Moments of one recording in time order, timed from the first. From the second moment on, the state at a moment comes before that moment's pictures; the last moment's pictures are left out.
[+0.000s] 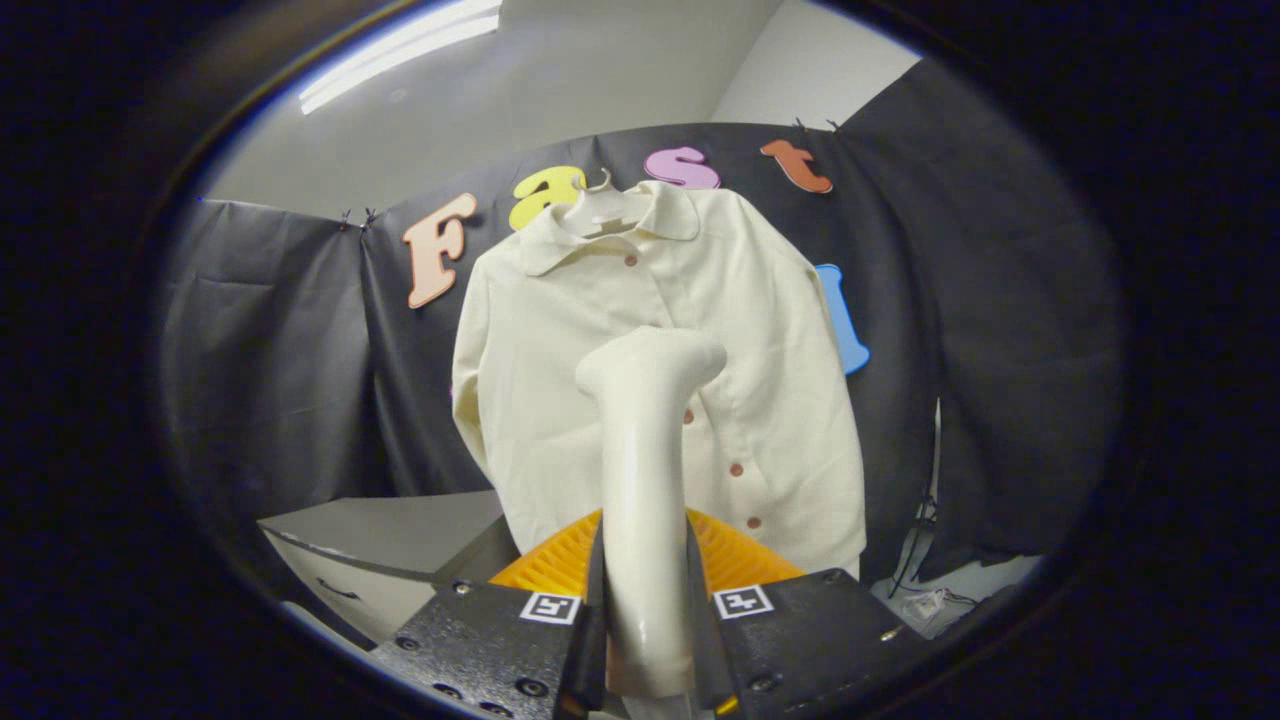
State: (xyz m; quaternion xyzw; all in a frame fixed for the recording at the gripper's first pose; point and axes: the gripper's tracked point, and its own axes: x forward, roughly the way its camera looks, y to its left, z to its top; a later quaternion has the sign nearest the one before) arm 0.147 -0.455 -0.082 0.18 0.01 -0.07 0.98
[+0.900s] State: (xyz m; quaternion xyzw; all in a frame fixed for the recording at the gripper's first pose) arm 0.251 -0.558 -0.028 0.24 -0.09 -0.12 0.96
